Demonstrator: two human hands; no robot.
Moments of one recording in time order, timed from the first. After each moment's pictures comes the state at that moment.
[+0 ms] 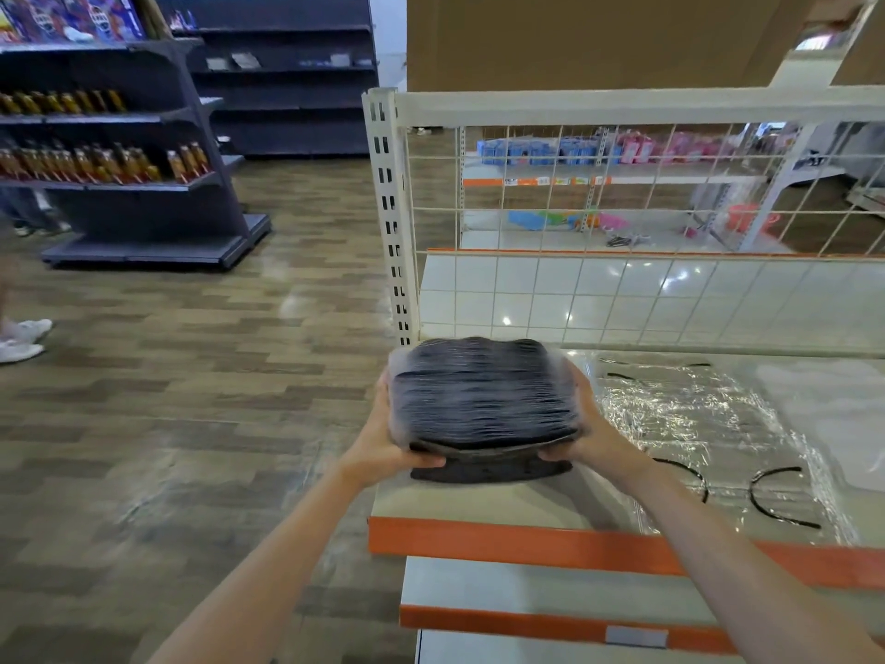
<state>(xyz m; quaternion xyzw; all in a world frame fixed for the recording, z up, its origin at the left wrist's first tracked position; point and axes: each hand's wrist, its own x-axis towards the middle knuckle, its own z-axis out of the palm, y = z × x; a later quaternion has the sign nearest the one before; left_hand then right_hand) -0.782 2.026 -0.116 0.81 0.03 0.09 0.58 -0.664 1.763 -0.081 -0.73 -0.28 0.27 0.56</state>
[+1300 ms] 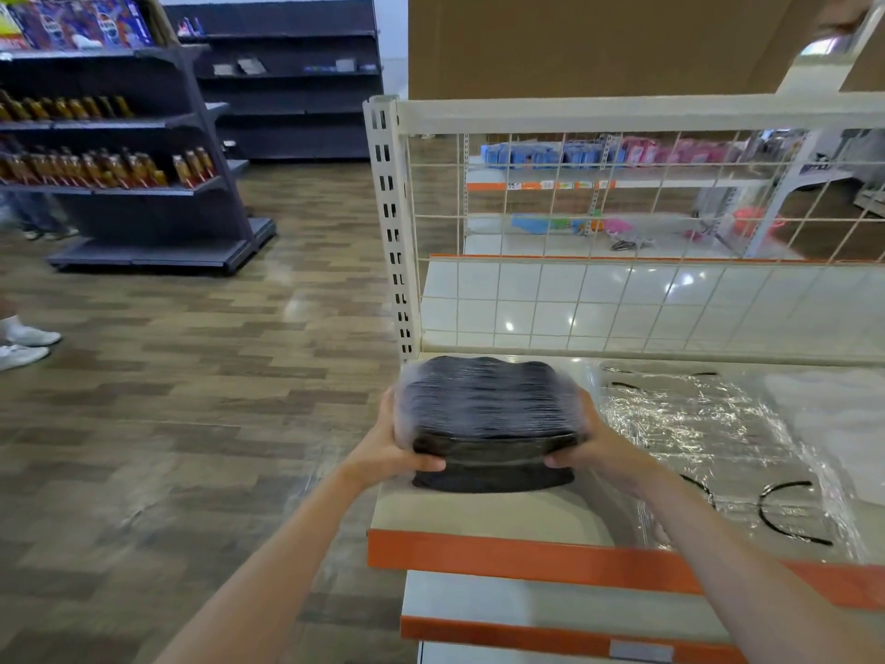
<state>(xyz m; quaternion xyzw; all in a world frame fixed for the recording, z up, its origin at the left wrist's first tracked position) -0.773 2.036 -0.122 0.78 0.11 0.00 0.61 -0.644 1.761 -0.093 -0.70 -0.27 0.32 0.58</state>
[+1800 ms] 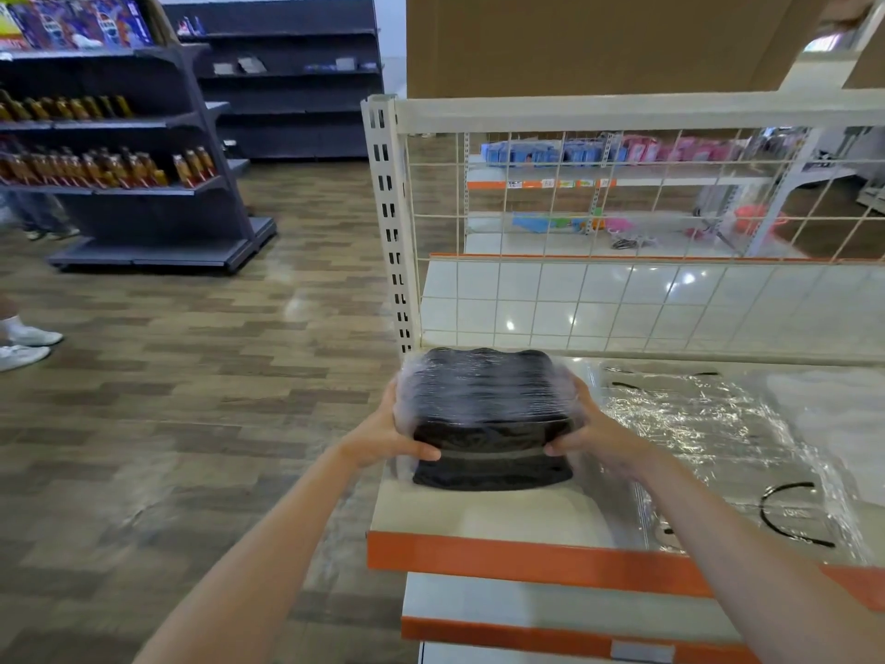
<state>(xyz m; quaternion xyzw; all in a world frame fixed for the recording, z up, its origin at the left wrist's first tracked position) -0.763 2.035 -0.089 0.79 0.15 -0.07 0.59 -0.636 1.769 -0.076 -0.74 -0.22 0.36 0.54</state>
